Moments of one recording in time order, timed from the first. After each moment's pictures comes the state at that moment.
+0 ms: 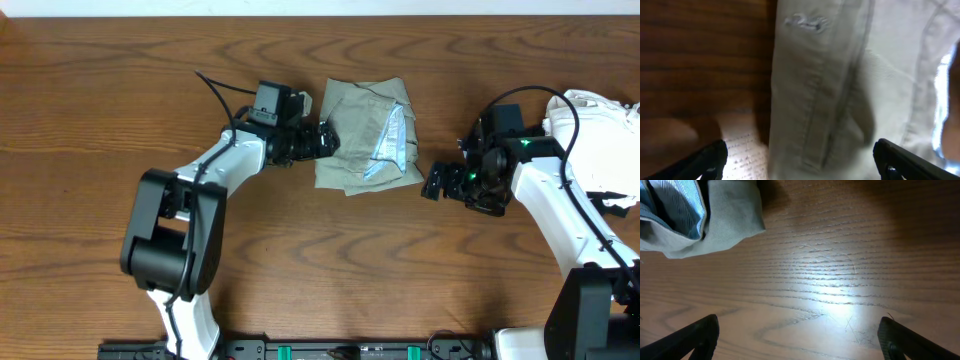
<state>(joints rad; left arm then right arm) -0.30 1.98 1.20 -0.28 0.47 -0.42 0.07 1.58 1.05 -0.92 -0.26 0.29</state>
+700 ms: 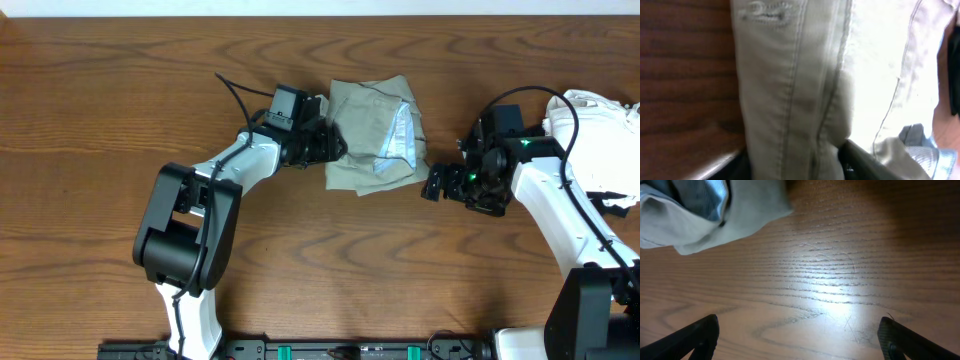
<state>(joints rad) -0.36 2.02 1.21 -0.20 0.51 -0.46 0.07 1.58 1.05 -0.93 -0.26 0.27</state>
